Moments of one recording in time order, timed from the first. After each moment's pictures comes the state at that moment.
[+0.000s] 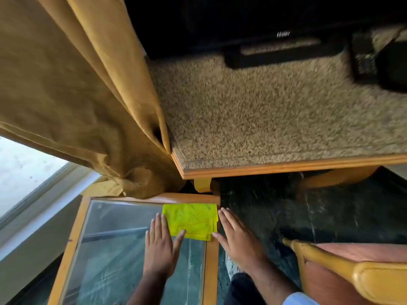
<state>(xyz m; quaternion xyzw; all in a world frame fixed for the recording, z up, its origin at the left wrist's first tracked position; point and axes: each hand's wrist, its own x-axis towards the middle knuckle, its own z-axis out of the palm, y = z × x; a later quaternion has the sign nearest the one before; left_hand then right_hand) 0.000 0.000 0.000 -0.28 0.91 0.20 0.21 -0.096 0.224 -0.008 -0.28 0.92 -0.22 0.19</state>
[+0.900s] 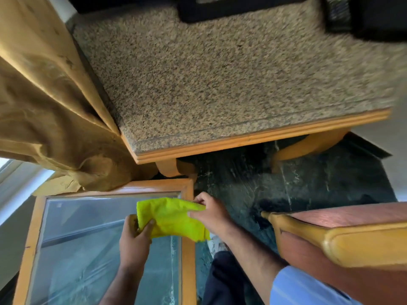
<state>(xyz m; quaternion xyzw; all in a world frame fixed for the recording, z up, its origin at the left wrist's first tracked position) -0.013 0.023 -0.015 -0.48 0.73 0.48 0.03 -0.122 0.210 -0.039 0.04 0.78 -0.47 0.41</state>
